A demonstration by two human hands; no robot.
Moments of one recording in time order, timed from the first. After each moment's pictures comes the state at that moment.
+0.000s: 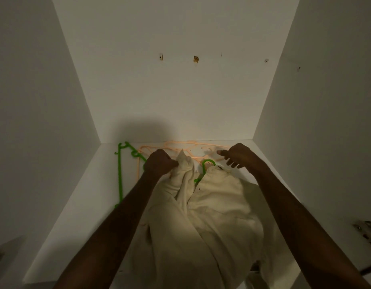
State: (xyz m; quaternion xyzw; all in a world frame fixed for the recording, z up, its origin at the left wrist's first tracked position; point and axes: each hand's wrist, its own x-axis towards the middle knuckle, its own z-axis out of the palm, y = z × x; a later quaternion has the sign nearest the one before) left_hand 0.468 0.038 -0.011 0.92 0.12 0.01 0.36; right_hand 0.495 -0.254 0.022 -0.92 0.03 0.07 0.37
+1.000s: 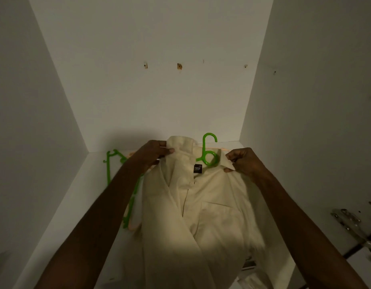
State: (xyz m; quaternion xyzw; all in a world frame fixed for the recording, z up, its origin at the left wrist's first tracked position) left_hand 0.475 0.040 0.033 0.77 -0.06 -0.11 0.63; right_hand 0.466 -0.307 0.004 -0.80 0.01 0.00 0.60
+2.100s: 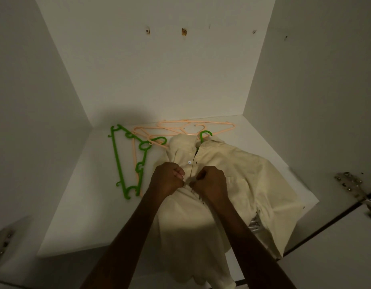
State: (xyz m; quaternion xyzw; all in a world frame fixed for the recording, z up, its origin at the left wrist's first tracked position) left_hand 0.345 0.015 -0.061 0.91 -0.03 -0.02 0.40; right_hand 0.321 -0.148 -0.065 -0.92 0.08 -0.06 0.37
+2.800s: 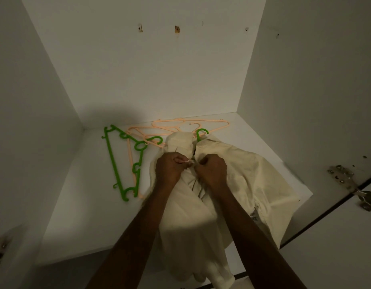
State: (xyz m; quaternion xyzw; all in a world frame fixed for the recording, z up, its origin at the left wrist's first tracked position) left_hand 0.387 -0.012 -0.083 0.86 -0.01 0.12 0.49; right_hand 0.363 -0.156 -0.068 -0.91 0.14 -0.13 0.37
